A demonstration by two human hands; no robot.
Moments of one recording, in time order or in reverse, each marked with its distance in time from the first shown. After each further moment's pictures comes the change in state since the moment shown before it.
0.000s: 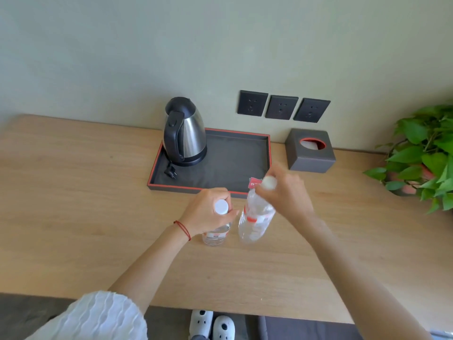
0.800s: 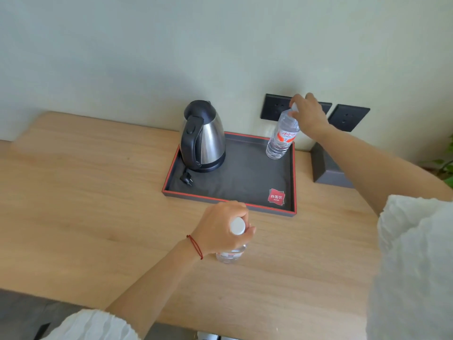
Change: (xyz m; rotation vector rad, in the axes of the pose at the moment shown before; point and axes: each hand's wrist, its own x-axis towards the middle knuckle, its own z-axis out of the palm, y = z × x) left_hand 0.010 -0.004 -0.007 0.068 0.022 0.049; right_hand 0.243 0.004 -0.006 -0.276 0.004 -0.073
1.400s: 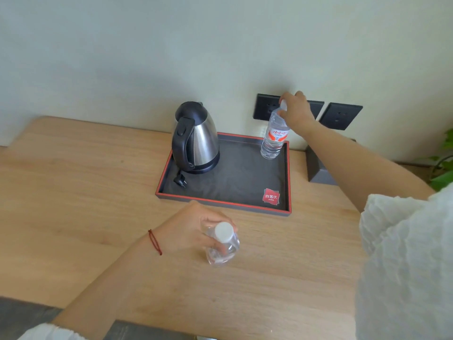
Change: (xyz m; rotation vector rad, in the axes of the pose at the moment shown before) left_hand -0.005 -0.015 -0.039 -0.273 -0.328 -0.097; right_hand 0.008 -0.004 0.003 0.068 -0.009 0.027
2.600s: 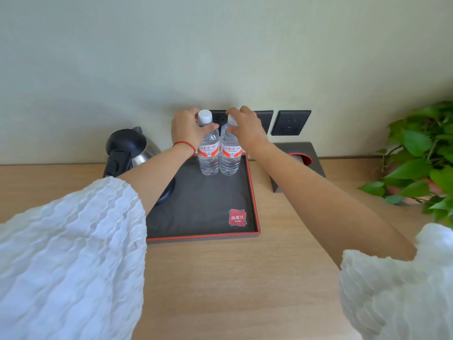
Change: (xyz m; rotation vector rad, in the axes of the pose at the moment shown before) left_hand 0.282 0.023 -0.066 0.300 0.744 -0.072; right_hand 0.002 0.015 0.011 0.125 0.043 -0.041
